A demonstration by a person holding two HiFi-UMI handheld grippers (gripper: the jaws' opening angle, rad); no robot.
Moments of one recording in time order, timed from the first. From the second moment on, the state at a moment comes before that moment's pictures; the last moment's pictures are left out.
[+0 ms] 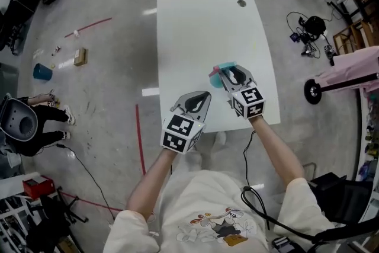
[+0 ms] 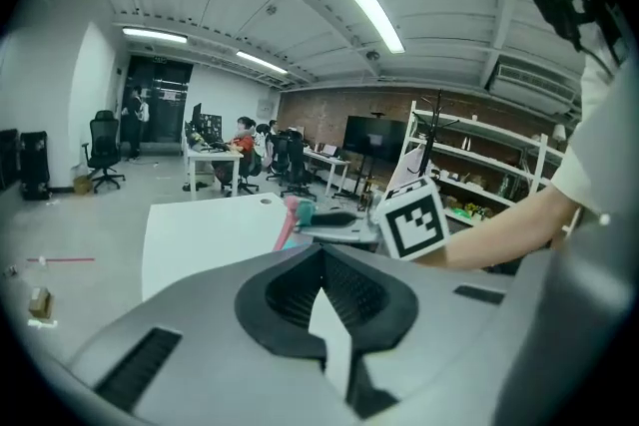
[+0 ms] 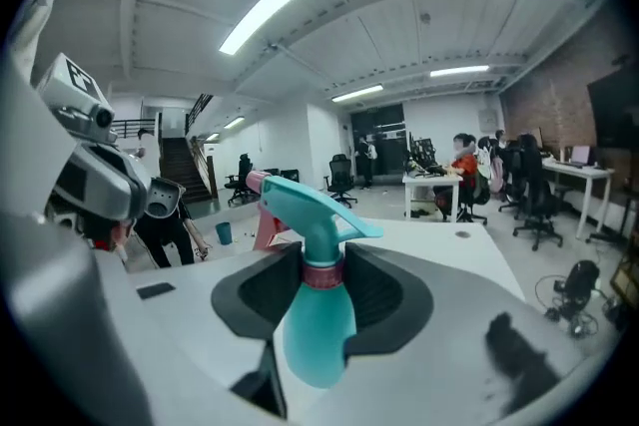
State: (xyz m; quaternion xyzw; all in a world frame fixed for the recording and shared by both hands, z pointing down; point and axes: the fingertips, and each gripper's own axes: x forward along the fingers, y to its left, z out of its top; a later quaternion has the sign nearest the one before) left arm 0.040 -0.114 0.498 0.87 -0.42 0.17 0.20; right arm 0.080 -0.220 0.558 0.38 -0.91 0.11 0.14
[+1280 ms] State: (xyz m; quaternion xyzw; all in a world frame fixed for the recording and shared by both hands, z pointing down) left arm 0.033 -0.125 0.519 0.85 -0.43 0.17 0.24; right arm 0.096 -0.176 0.642 0.35 -0.88 0.12 0.28
